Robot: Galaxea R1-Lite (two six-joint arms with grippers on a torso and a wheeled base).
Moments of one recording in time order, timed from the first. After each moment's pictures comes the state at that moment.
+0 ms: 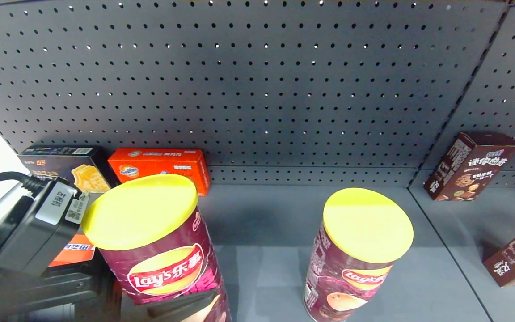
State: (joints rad) left arm -0.62 1.18 -0.47 -0.52 -0.51 0.05; right arm 0.30 0.00 0.00 0.00 -0.04 -0.01
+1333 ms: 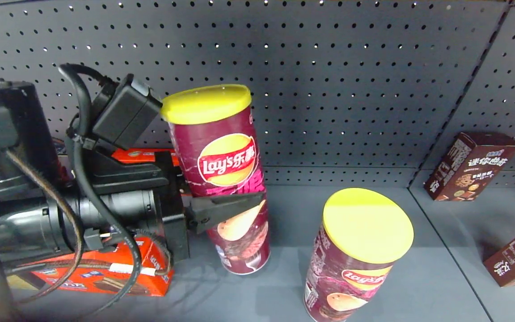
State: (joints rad) left arm -0.60 1.42 -0.82 -0.50 -0.50 0.06; right arm 0.00 0.00 0.00 0.00 -0.03 -0.01
